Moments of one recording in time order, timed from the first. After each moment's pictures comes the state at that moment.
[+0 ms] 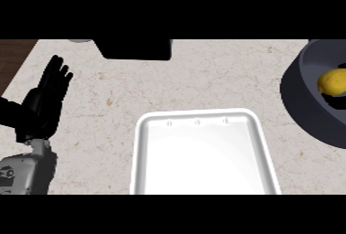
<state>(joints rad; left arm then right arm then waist) -0.25 0.20 0.11 -1.62 0.07 0.11 0.24 -0.59 -0.61 -0.31 -0.65 0.61 -0.26 -0.31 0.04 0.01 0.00</state>
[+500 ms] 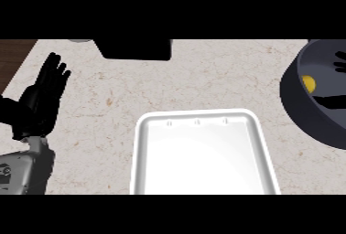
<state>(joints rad) -0.27 0.21 0.12 -1.61 0.08 0.10 0.25 -0.71 -0.61 -0.42 -0.40 0.46 -0.03 -0.51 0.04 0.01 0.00</state>
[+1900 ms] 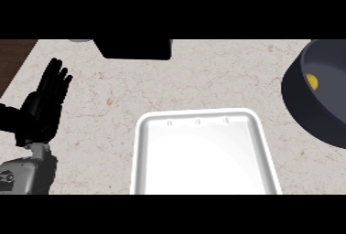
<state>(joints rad) -0.22 0.18 0.11 -1.63 0.07 0.11 0.22 -0.57 -0.97 -0.68 -0.18 0.19 0.46 -0.68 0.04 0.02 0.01</state>
